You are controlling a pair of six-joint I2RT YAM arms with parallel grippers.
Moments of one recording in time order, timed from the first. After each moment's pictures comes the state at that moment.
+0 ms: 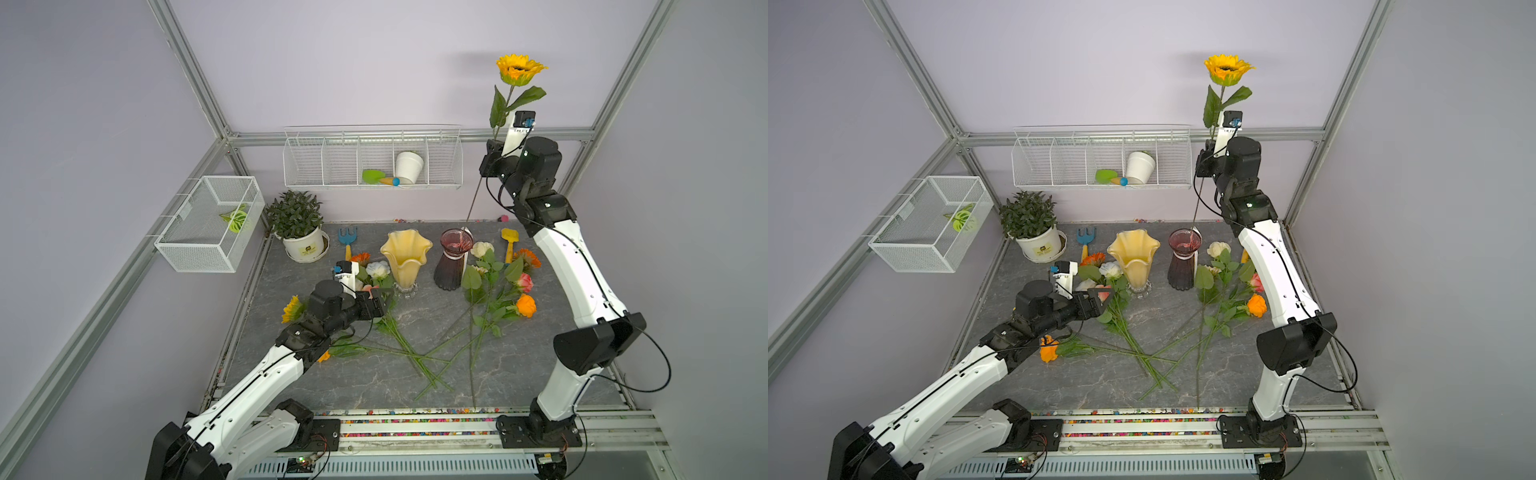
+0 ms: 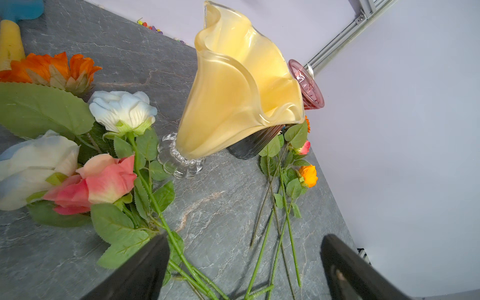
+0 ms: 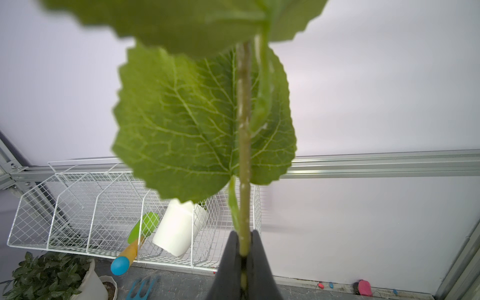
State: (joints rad) left arm -0.57 0.98 0.67 -0.07 0.23 -0.64; right arm 0.28 1.80 2.08 -0.27 0.09 0.12
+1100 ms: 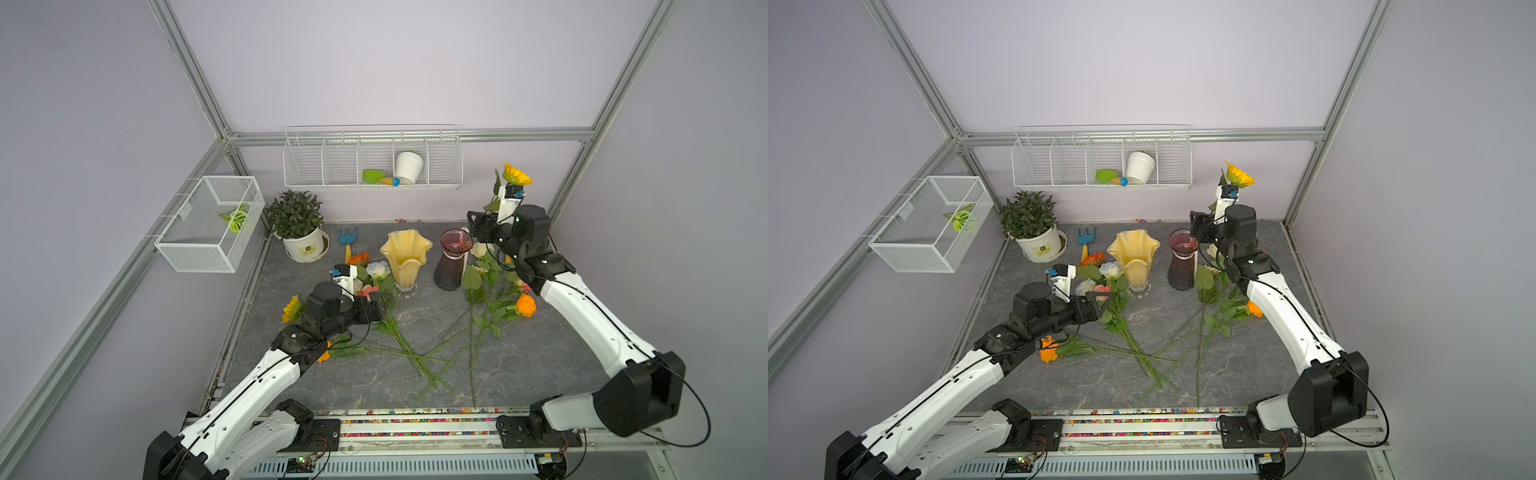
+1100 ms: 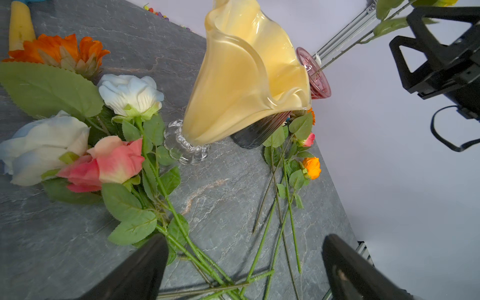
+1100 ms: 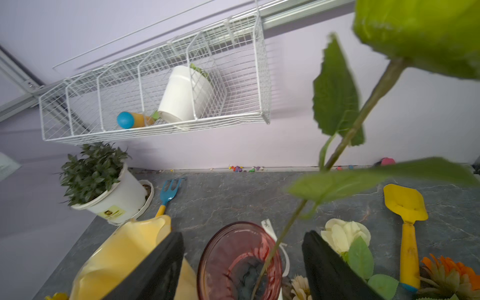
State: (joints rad) left arm -0.57 0.93 0.69 -0.19 0.23 -0.65; right arm 0.31 1.39 1.29 -0.15 -0.04 0.28
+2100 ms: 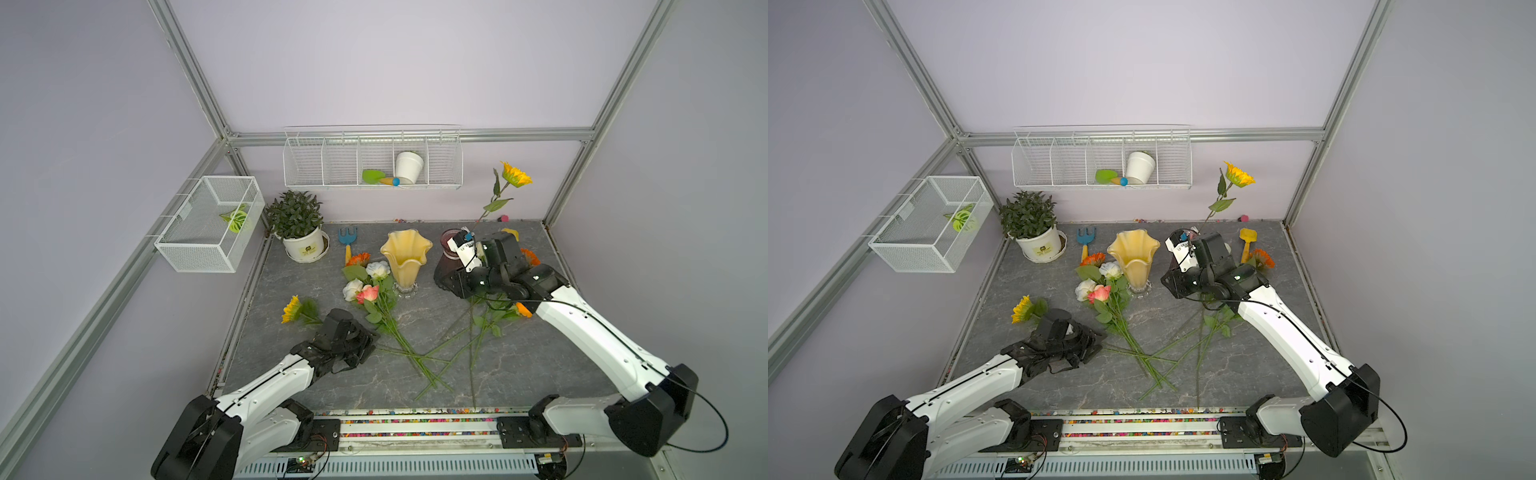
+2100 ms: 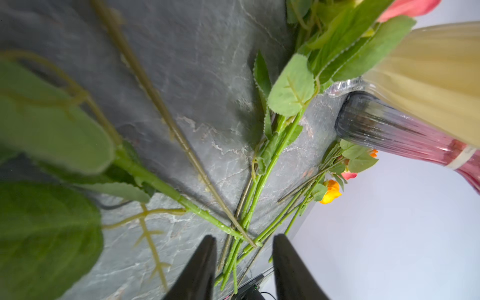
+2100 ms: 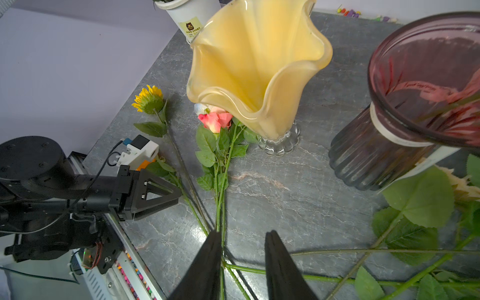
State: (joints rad) left arm -0.58 1.07 0.38 -0.11 0.32 -1.52; right arm 0.53 1.34 1.29 -0.71 -0.30 0.15
